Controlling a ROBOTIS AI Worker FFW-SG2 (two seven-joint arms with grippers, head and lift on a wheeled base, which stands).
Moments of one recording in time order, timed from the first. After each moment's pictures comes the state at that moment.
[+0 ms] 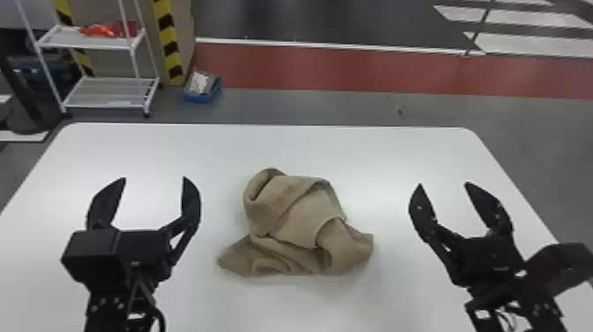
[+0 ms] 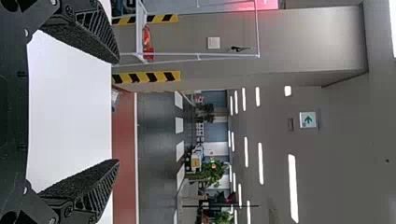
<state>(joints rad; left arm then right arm) 0.40 0.29 -0.29 -2.06 0.07 -0.01 0.45 0.52 -0.19 -0.08 -2.03 -0.22 -0.15 0.06</state>
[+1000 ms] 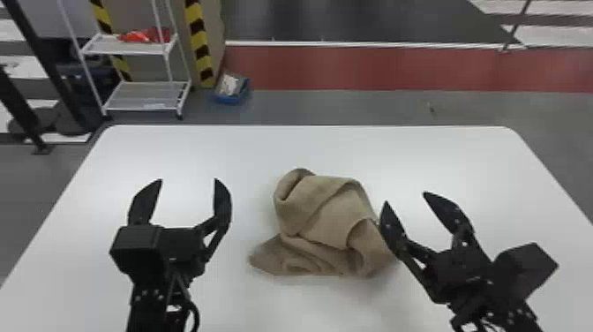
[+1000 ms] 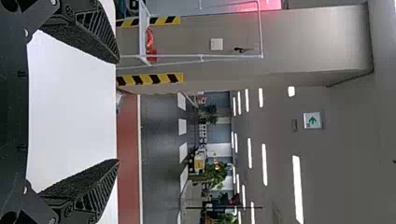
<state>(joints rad) 0.39 0.28 -0.28 -2.04 0.07 -0.01 0.44 0.48 -0.20 0.09 -2.01 -0.11 -0.05 0.13</state>
